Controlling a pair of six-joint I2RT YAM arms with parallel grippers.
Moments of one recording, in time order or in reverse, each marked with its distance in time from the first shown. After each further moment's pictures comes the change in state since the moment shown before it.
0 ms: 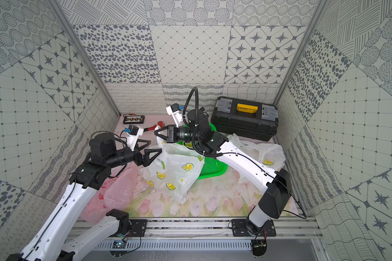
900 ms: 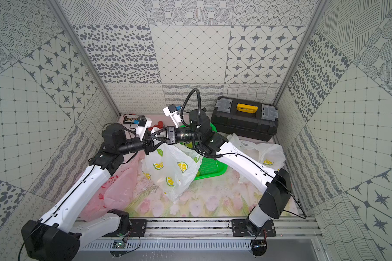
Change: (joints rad) left arm 0.013 0.207 -0.020 0.357 0.221 -0.006; right arm -0.012 -0.001 -0.028 0.117 -0.163 0.097
